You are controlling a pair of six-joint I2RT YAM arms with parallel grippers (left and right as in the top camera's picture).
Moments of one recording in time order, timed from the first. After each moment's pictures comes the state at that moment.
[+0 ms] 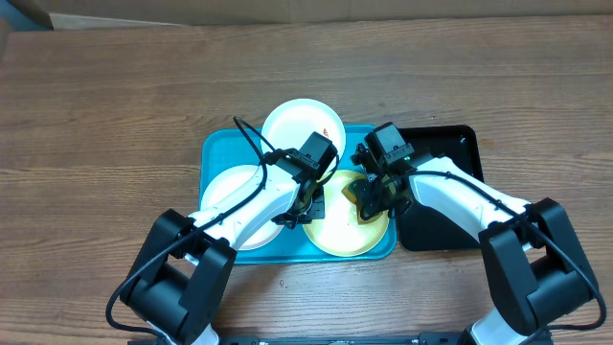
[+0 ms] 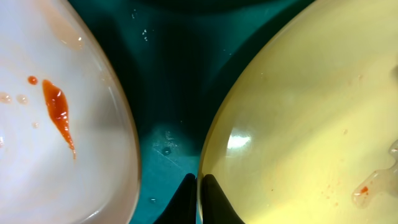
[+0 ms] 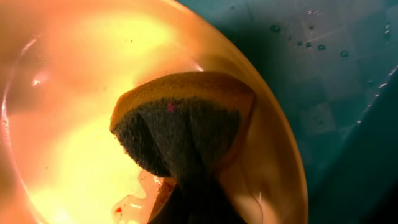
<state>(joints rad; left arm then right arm) -0.60 1.81 1.14 -0.84 0.00 -0.64 0.46 1.80 1.03 -0.62 -0.24 0.10</state>
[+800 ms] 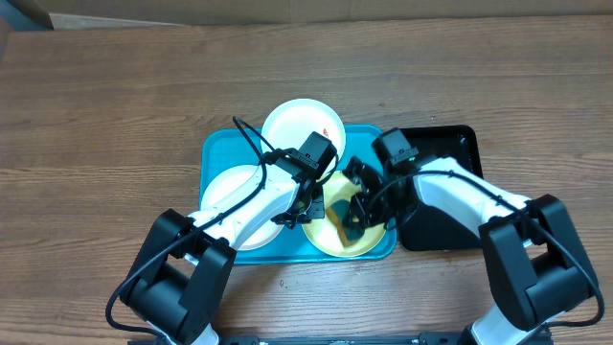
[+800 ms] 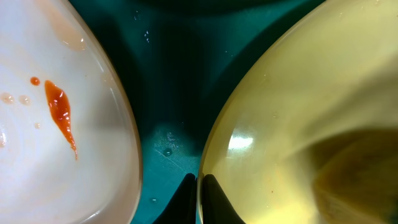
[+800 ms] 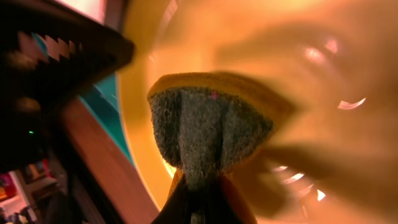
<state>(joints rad) -0.59 1.81 1.14 -0.84 0.00 -0.64 0.41 1.81 1.04 -0.71 -0.68 -0.02</state>
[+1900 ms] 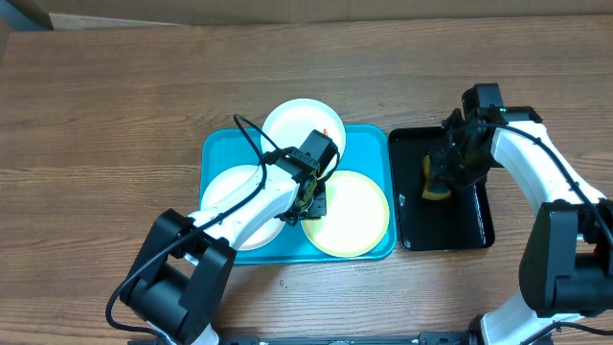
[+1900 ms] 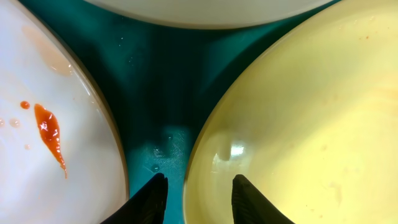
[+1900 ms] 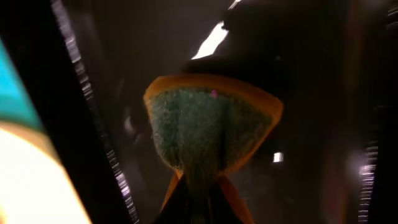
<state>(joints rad) -0.59 1.81 1.14 -0.79 0.00 -0.63 0.02 1.80 1.24 -0.95 -0.20 0.15</state>
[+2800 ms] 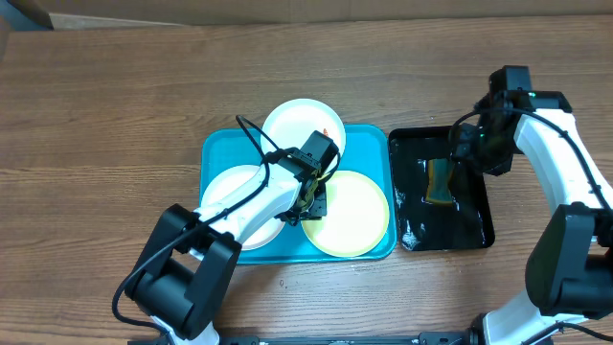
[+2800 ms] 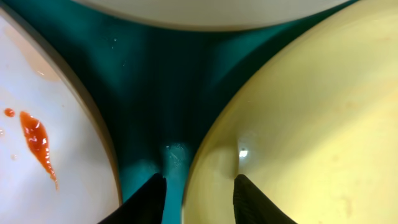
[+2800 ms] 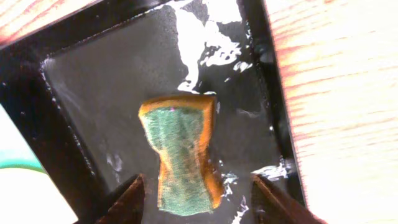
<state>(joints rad) -0.59 1.84 1.14 -0.78 0.00 -0.63 -0.07 1.80 1.37 -1.04 -0.13 0.23</state>
